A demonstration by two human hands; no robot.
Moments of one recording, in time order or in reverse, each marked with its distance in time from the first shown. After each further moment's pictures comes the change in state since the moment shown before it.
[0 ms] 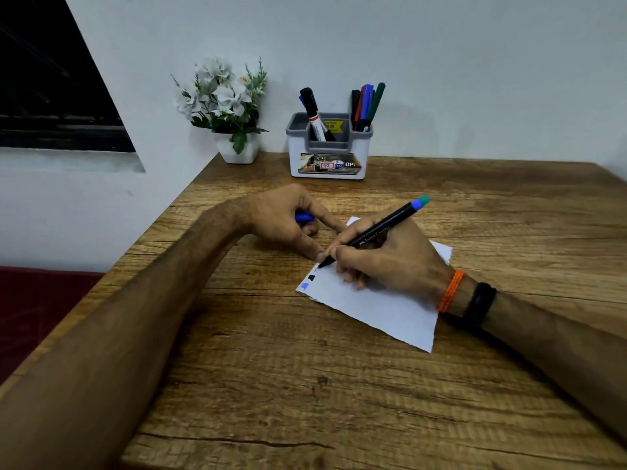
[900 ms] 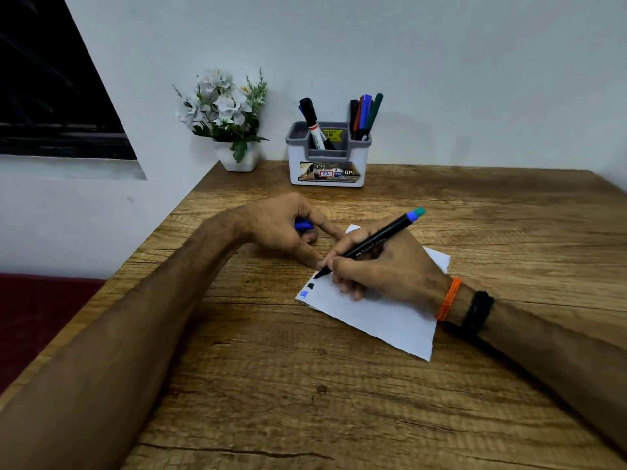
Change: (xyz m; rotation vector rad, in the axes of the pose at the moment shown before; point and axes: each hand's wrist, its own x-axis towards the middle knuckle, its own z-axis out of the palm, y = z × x) left_hand -0.002 0.002 0.000 -0.047 -0.007 -0.016; right_hand -0.002 -0.004 0.001 0.005 -0.033 0.008
